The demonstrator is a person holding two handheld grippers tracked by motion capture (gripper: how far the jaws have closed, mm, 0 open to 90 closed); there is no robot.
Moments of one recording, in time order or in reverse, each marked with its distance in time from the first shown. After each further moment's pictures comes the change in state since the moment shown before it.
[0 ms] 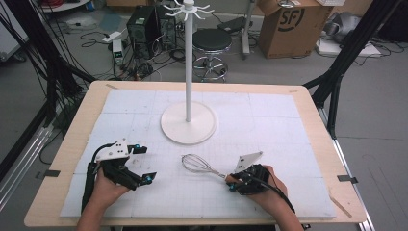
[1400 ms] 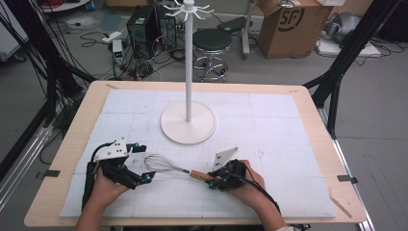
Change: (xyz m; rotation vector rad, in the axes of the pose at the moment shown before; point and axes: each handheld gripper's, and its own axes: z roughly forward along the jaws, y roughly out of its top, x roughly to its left) left arm 0.001 0.002 -0.002 -0.014 0.007 0.017; right arm 0.008 0.048 0.040 -0.040 0.103 -0.117
